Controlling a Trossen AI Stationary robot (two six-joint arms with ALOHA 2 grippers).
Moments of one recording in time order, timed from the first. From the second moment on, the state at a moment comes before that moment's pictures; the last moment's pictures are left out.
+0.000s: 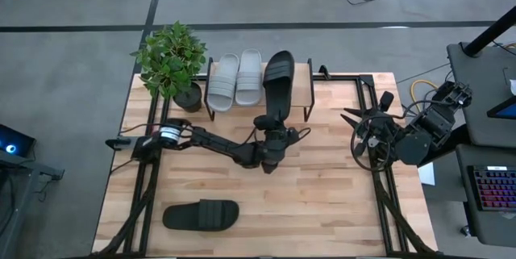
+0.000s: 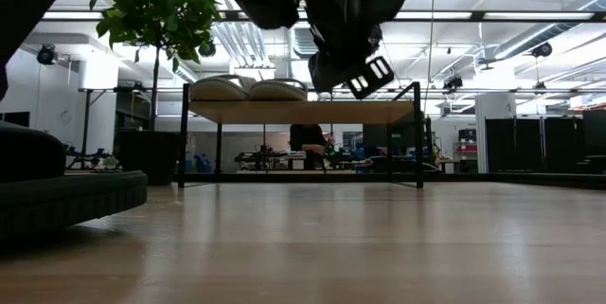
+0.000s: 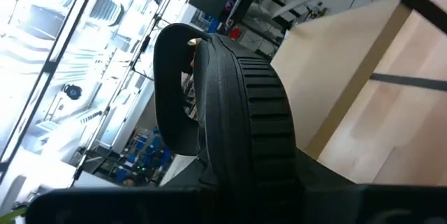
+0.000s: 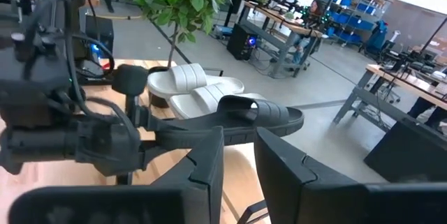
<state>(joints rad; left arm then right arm) -0.13 2.19 1.55 0.69 -1.52 0.99 0.72 0.89 1.16 -0.89 1.25 0.31</state>
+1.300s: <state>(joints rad) -0.12 2.24 1.55 0.69 -1.50 1.00 0.72 0.89 1.16 -0.89 1.25 0.33</state>
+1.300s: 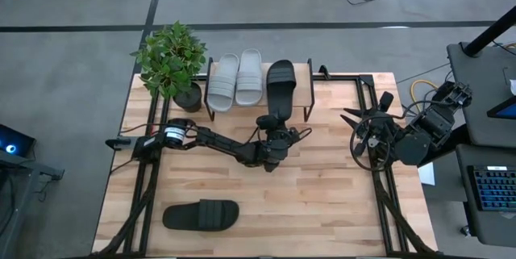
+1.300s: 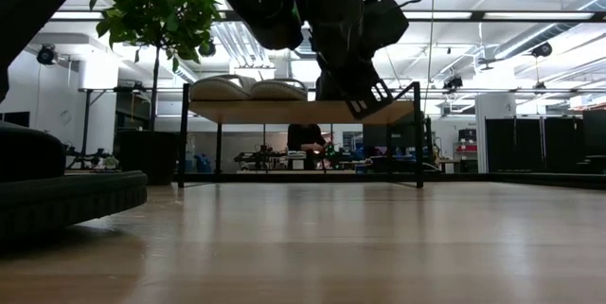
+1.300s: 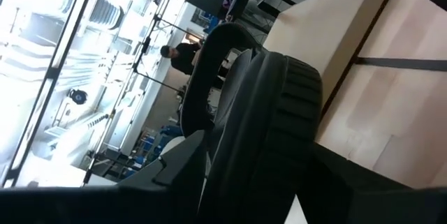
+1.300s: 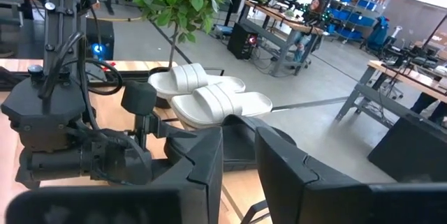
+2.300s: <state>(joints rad) -0.15 2.23 1.53 0.66 -1.46 0.99 0.72 0.89 1.09 -0.89 1.20 0.34</state>
